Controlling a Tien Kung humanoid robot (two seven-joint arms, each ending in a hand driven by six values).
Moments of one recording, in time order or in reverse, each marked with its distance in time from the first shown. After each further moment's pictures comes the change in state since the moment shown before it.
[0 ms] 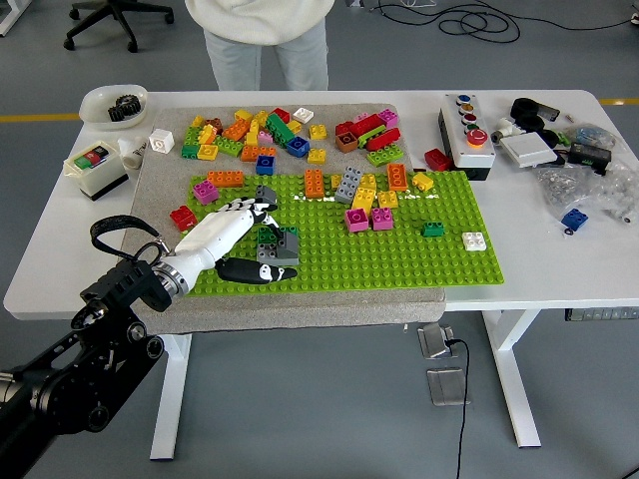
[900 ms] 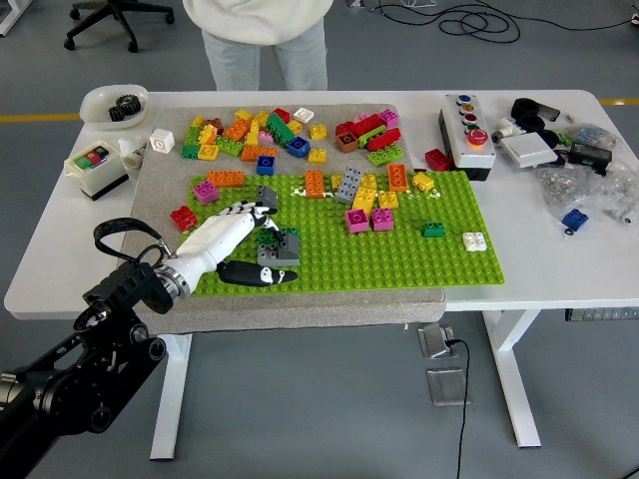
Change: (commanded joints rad) left arm -0.002 -0.007 0.015 0.015 -0.002 -0.001 0.008; right arm -0.002 0.000 0.001 0.000 -0.004 0.000 -0.001
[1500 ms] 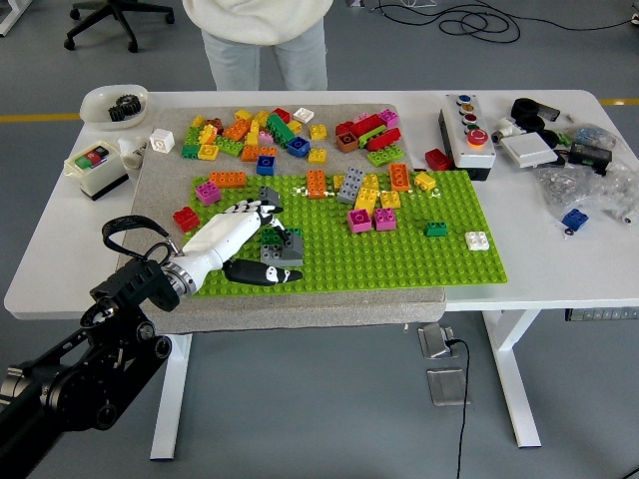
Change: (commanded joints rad) left arm -0.025 -0.006 0.017 0.005 0.024 0.001 0.011; right arm 0.004 0.000 -0.002 0.000 0.003 -0.001 0.000
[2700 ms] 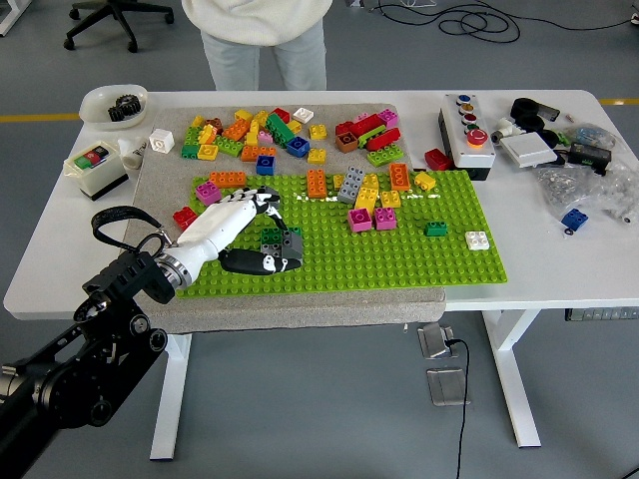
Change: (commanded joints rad) left arm 0.012 0.003 -0.035 -0.037 -0.027 -0.011 0.008; right arm -0.002 0.000 0.002 0.000 0.005 -0.002 0.000
